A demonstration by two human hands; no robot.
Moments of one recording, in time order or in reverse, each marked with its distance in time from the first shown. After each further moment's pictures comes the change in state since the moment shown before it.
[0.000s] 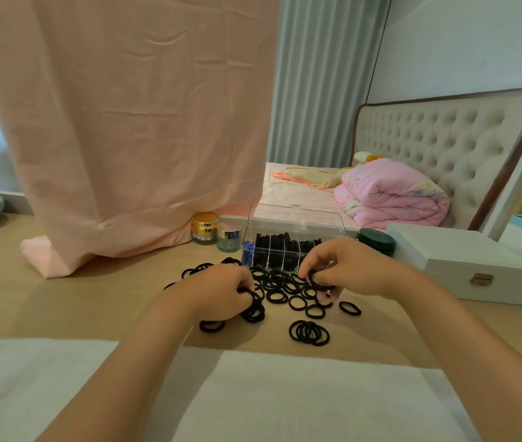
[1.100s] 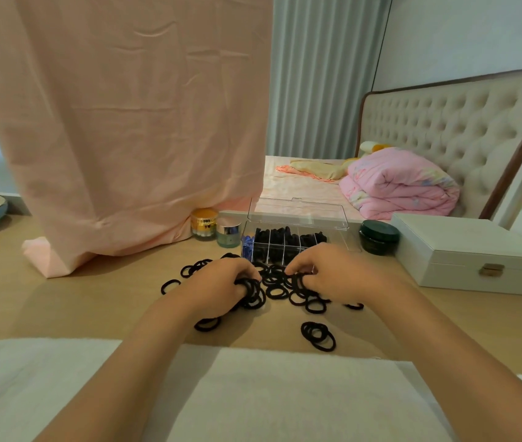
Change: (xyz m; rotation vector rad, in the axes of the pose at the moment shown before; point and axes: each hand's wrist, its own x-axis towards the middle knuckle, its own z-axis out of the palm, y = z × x) left_hand 0.007 0.001 0.011 -0.091 0.109 -0.032; right_hand 0.024 0.014 0.026 -0.401 0.026 -0.031
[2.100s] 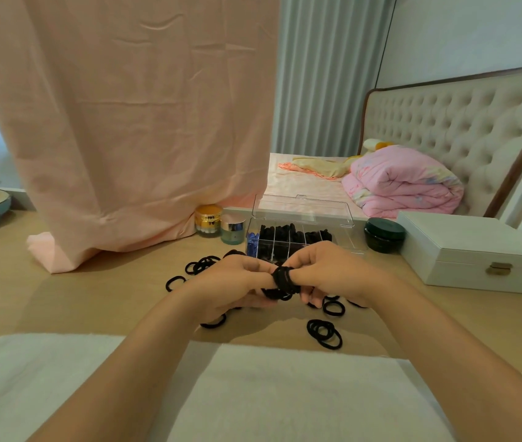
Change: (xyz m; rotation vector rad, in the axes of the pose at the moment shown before) left_hand 0.001 0.008 0.006 -0.976 -0.191 -0.182; right_hand -0.003 -0.015 0.006 0.613 -0.102 0.078
